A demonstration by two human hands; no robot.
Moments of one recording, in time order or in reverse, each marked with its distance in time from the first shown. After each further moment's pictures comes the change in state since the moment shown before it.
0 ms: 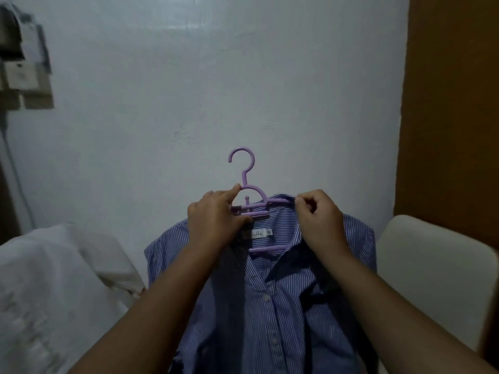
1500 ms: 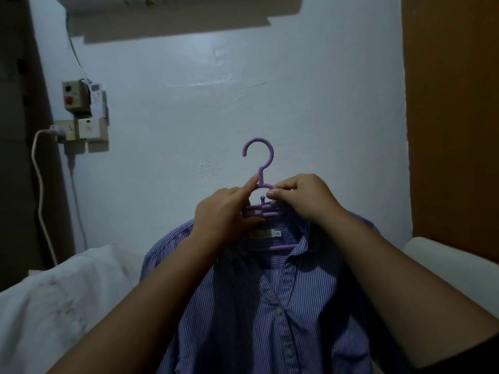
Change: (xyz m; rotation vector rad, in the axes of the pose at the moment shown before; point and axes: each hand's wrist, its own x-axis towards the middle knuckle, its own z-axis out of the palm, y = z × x) left_hand -0.004 0.041 -0.094 0.243 0.109 0.370; right_hand 0.036 -0.100 -0.040 -0.018 -0.401 -0.128
